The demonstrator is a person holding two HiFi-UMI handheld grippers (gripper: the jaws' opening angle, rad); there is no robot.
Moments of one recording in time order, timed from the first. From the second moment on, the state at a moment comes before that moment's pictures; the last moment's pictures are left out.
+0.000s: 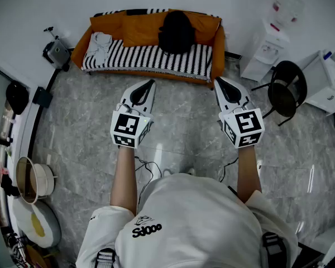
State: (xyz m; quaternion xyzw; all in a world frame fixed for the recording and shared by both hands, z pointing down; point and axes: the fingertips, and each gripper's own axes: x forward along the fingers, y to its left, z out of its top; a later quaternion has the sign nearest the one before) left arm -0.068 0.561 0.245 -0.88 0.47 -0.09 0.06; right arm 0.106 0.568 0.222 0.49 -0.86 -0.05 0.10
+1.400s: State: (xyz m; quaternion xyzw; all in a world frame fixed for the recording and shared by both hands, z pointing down) left arm 0.024 0.522 0.265 -0.86 0.50 -0.07 0.05; right arm 0.212 0.514 0.261 0.47 -0.88 -0.02 0.09
